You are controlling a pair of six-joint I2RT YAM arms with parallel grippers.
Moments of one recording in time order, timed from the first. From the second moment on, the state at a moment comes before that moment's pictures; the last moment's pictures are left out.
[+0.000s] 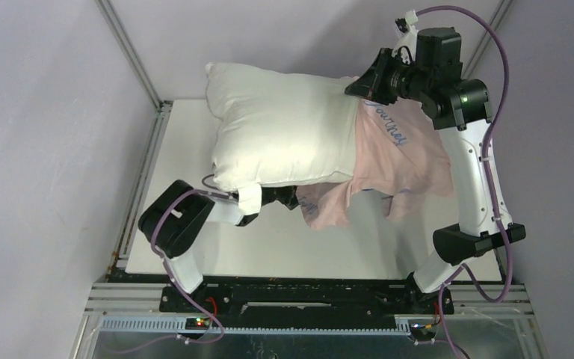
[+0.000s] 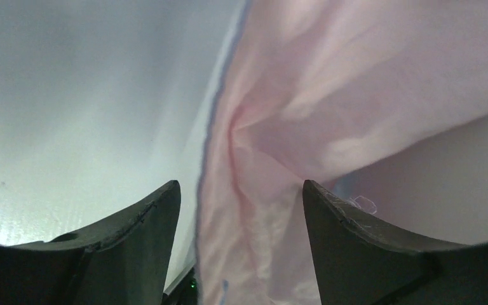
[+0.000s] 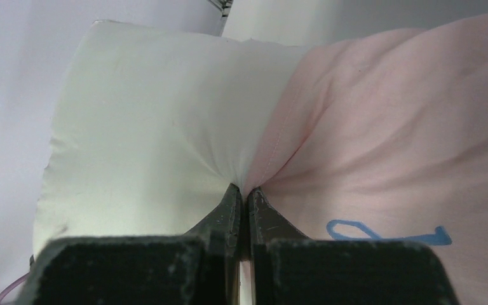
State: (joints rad) left arm -0.61 1.74 0.67 0.66 0.25 -1.59; right arm 0.30 1.65 2.27 -1.01 -0.41 0.56
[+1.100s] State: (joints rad) left arm -0.48 1.37 0.44 0.83 0.10 -1.59; right arm 0.32 1.38 1.60 -0.82 -0.35 0.52
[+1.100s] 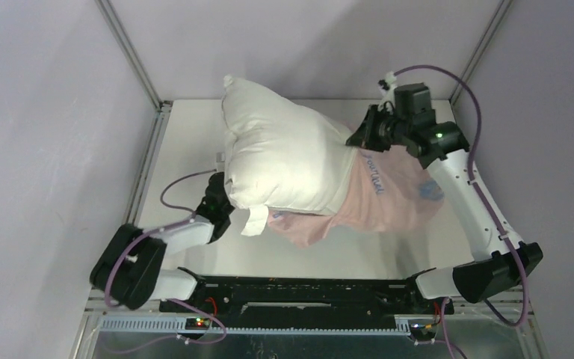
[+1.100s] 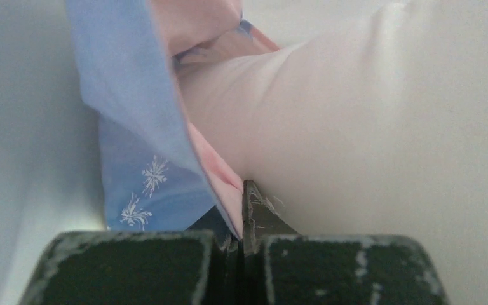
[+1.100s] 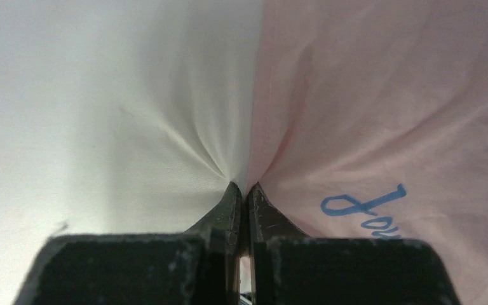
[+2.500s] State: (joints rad) left arm -0.41 1.18 0.44 0.36 0.03 -1.34; right arm 0.68 1.51 1.68 -0.94 0.51 0.33
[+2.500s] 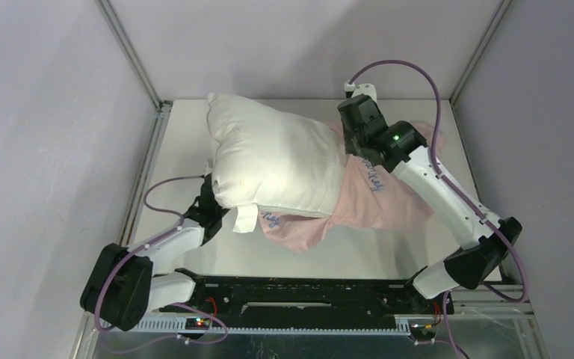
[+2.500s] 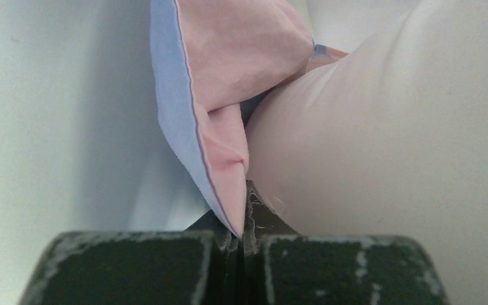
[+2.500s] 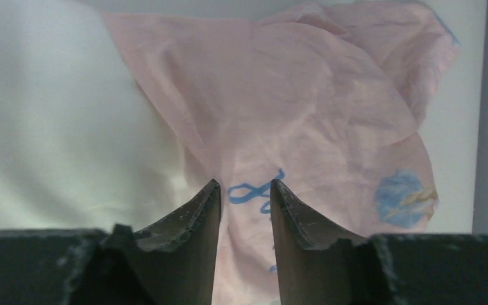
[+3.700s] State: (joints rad) left arm -0.39 1.17 1.18 -0.20 0.05 -1.00; right arm 0.66 1.63 2.32 -1.13 0.42 0.28
